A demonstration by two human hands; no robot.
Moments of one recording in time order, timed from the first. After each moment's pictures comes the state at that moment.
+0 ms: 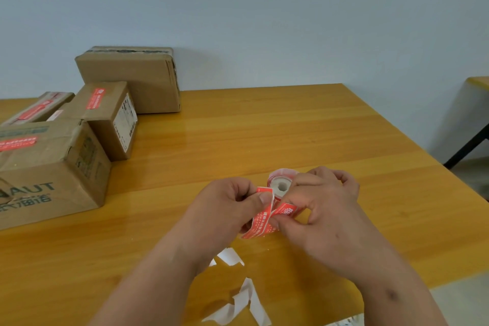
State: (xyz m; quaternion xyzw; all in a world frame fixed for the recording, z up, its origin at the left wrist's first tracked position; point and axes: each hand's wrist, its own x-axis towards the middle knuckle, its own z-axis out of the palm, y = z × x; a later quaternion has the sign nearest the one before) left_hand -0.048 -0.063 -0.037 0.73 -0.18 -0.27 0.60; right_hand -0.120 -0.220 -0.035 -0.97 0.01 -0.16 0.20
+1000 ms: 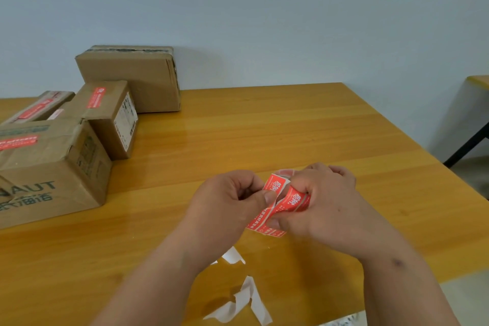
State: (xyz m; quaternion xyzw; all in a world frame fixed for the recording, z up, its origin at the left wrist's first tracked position) left_hand -0.052 -0.064 -0.030 0.76 -0.20 -0.21 0.58; right_hand -0.113 -0.225 -0.015 -0.96 0.05 -0.04 0.26
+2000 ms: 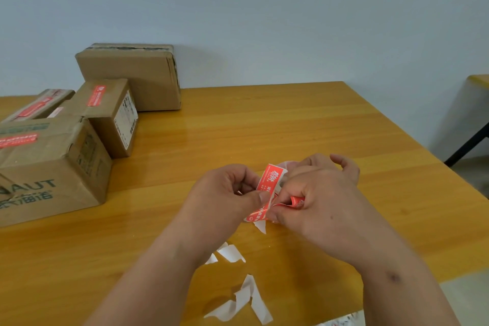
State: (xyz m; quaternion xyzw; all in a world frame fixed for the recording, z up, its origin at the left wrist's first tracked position) left_hand -0.046 -0.060 -0.031 0.74 -0.19 -0.23 0.60; right_hand -0.115 -0.212 -0.008 -0.98 0.04 -0.09 0.15
